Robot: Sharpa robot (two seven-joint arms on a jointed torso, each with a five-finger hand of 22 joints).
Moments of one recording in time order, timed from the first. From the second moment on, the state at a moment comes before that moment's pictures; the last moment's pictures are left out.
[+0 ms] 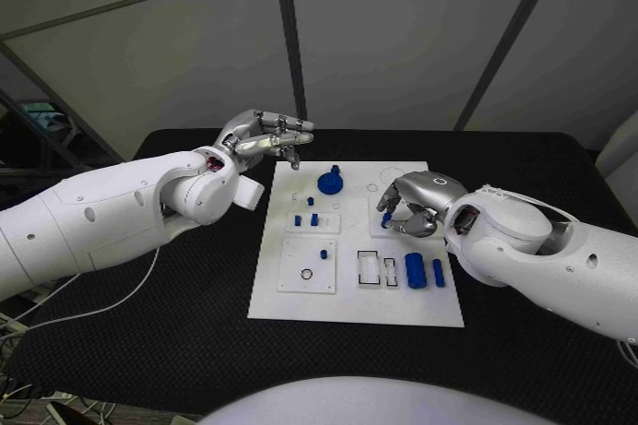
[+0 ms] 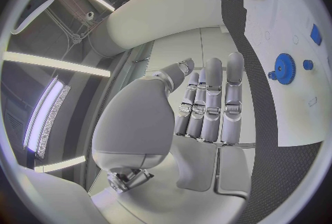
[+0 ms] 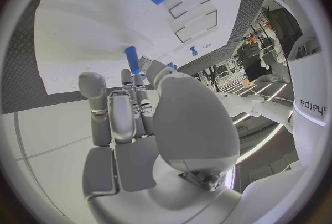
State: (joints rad) left arm 1.12 -0.88 0.10 1.45 -0.21 -0.19 0.32; left_hand 1.35 -0.17 0.51 -0.08 0.16 1.05 0.18 0.08 0.07 1.04 0.11 0.27 0.07 1.15 0.02 0.97 0.36 0.15 1.13 0.12 0.59 0.88; right arm 1.08 -0.76 0.07 1.63 -1.74 -0.17 -0.30; right_hand 1.42 -0.16 0.39 0.06 0.17 1.01 0.12 0.06 0.07 1.07 0.09 0.18 0.07 1.47 0.01 1.33 1.21 0.14 1.20 0.11 1.15 0.89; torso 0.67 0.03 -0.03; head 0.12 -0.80
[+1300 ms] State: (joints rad) left arm 1.12 -0.88 0.10 1.45 -0.21 -0.19 0.31; left_hand 1.35 -0.17 0.51 -0.08 0.16 1.05 0.18 0.08 0.07 1.04 0.11 0.27 0.07 1.15 0.02 0.97 0.36 0.21 1.13 0.12 0.59 0.88; right arm 1.08 -0.77 0.07 1.67 -1.77 -0.19 -0.32; right_hand 1.45 -0.12 0.44 0.04 0.16 1.16 0.12 0.11 0.09 1.23 0.05 0.20 0.08 1.47 -0.02 1.35 1.23 0.14 1.25 0.08 1.20 0.97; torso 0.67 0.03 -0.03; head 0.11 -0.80
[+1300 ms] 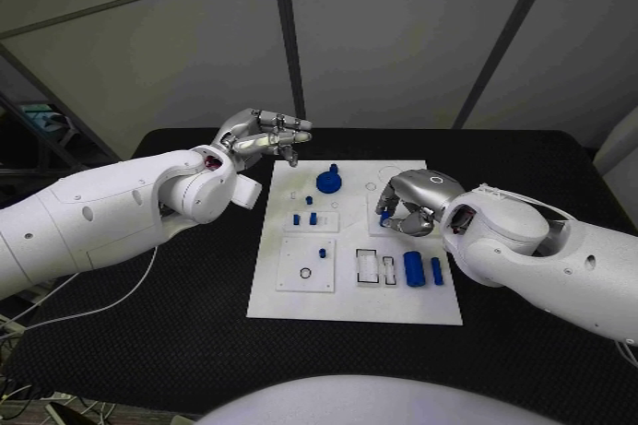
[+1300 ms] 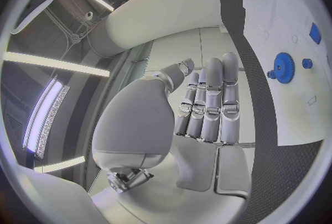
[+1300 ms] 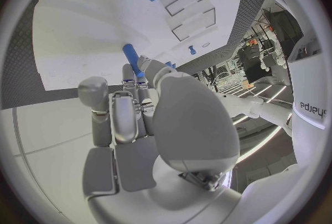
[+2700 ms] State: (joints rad) left arm 1.12 -0.86 0.10 1.43 -0.21 -0.18 0.31; left_hand 1.35 -0.16 0.51 -0.08 0.16 1.05 0.18 0.08 0.07 1.04 0.11 0.27 0.07 1.15 0.02 0.97 0.36 0.20 1.13 0.12 0.59 0.88; right arm 1.03 -0.58 0.00 1.73 -1.73 -0.24 -0.27; right_hand 1.45 -0.12 0.45 0.03 0.16 1.16 0.13 0.11 0.09 1.24 0.05 0.20 0.08 1.47 -0.02 1.36 1.23 0.14 1.25 0.08 1.20 0.96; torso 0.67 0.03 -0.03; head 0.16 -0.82
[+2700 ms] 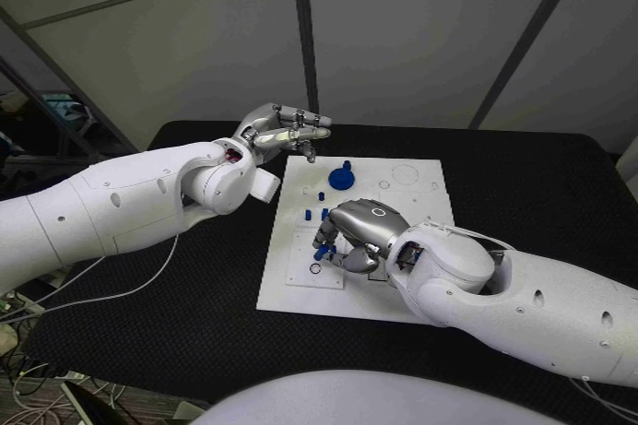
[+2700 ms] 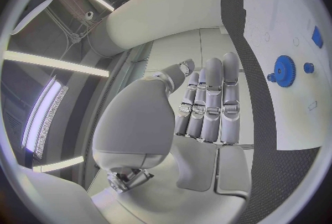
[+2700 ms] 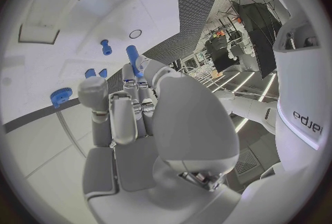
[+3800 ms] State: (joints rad) left arm 1.12 -0.86 0.10 1.43 -0.21 -0.18 0.31; left_hand 1.35 -0.16 0.51 -0.08 0.16 1.05 0.18 0.08 0.07 1.04 0.12 0.27 0.07 1.15 0.02 0.97 0.36 0.20 1.13 0.12 0.59 0.88; right arm 1.02 -0.56 -0.01 1.69 -1.72 -0.19 -0.24; right_hand 1.46 -0.12 0.45 0.03 0.17 1.16 0.12 0.11 0.09 1.23 0.05 0.19 0.09 1.47 -0.02 1.36 1.23 0.14 1.25 0.08 1.20 0.96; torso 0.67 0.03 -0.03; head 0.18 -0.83
